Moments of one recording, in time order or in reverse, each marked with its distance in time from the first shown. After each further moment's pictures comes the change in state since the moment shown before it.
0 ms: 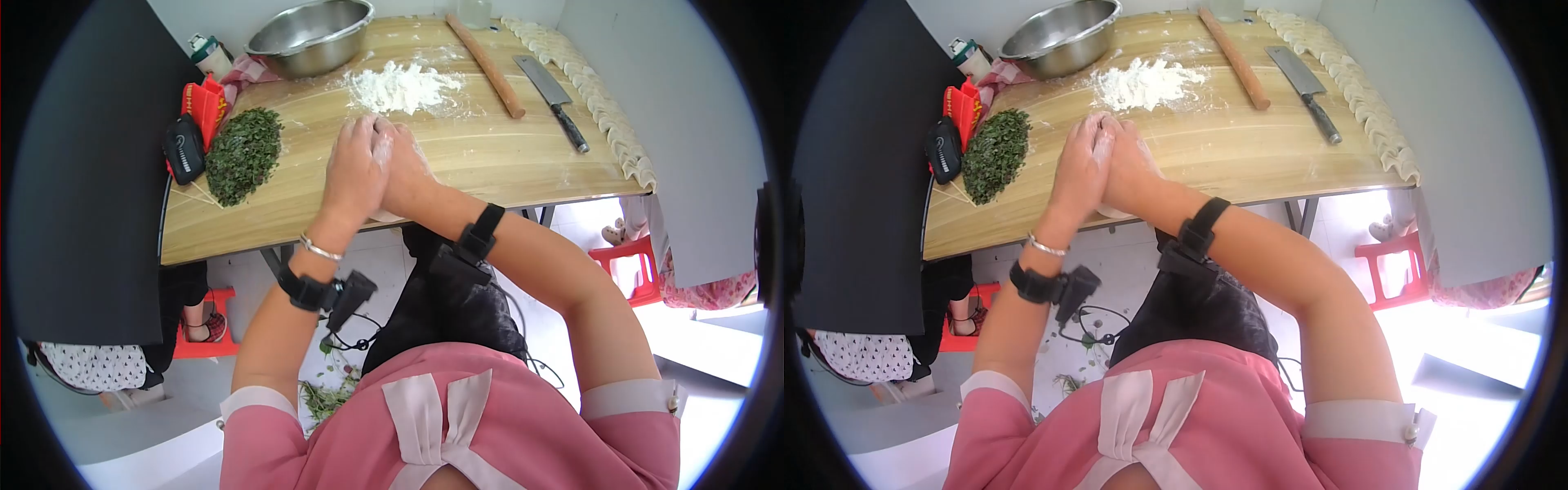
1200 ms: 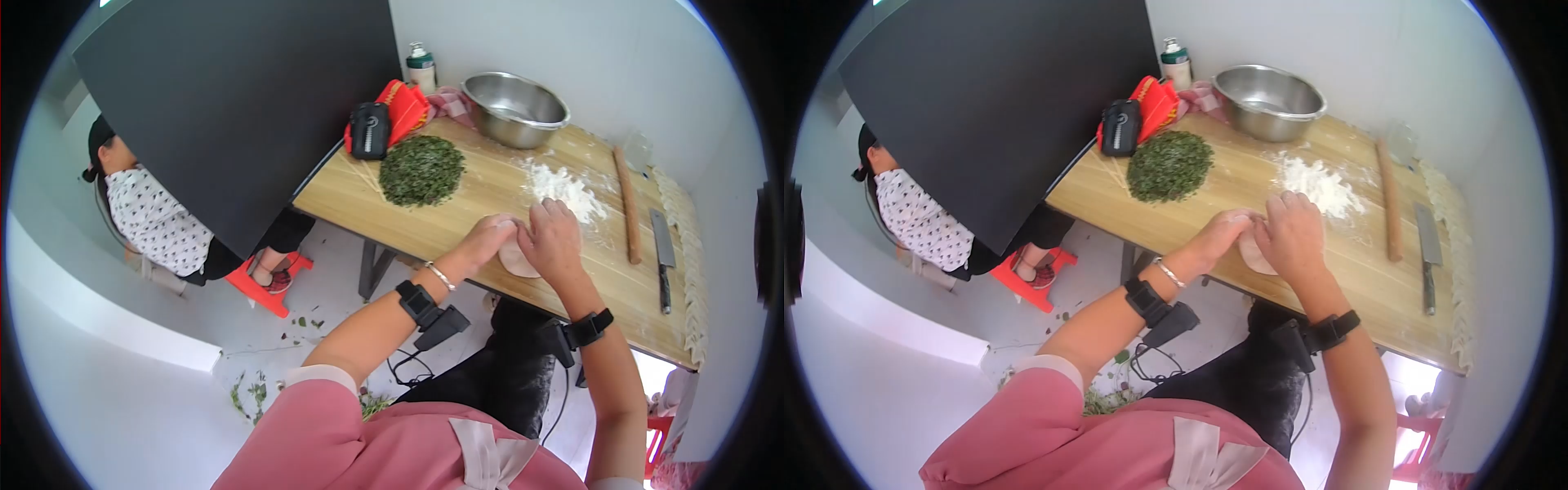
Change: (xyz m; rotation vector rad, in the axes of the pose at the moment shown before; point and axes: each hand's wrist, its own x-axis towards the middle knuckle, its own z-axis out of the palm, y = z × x) left_hand -0.023 -0.035 -0.025 -0.913 -0.043 -0.390; right_hand 0.029 0.006 -0.020 0.061 0.098 -0.099
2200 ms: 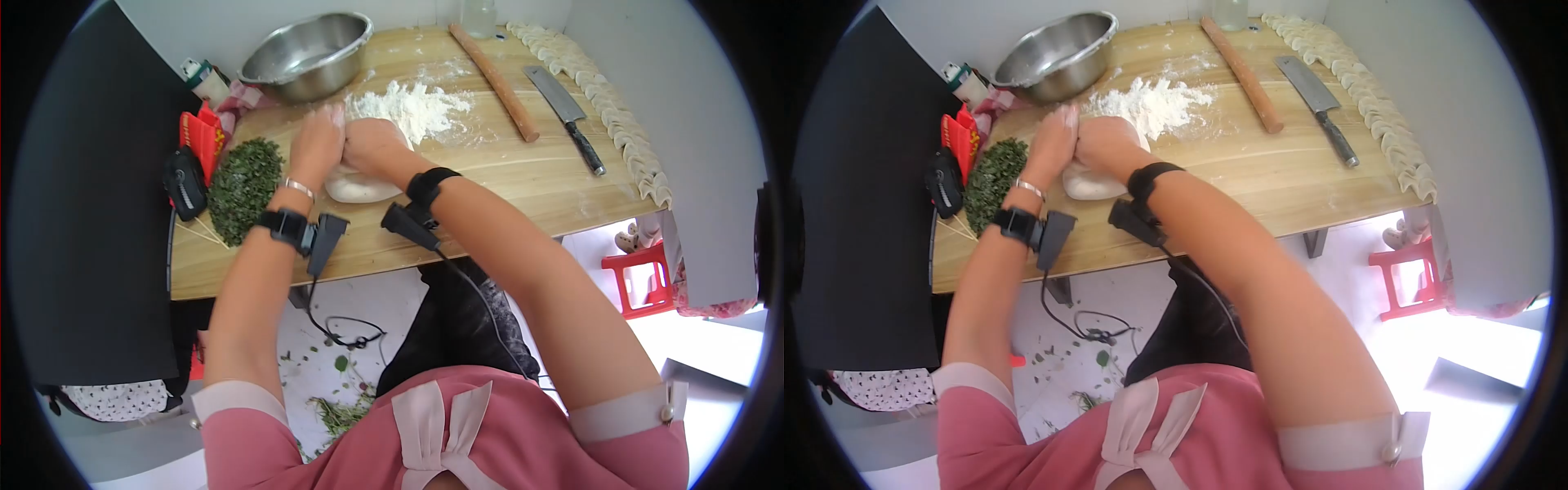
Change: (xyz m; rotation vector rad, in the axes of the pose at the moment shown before) left_hand 0.154 -0.011 -0.032 1.340 -0.024 0.236; right_hand 0.057 0.060 0.055 0.121 -0.482 0.438
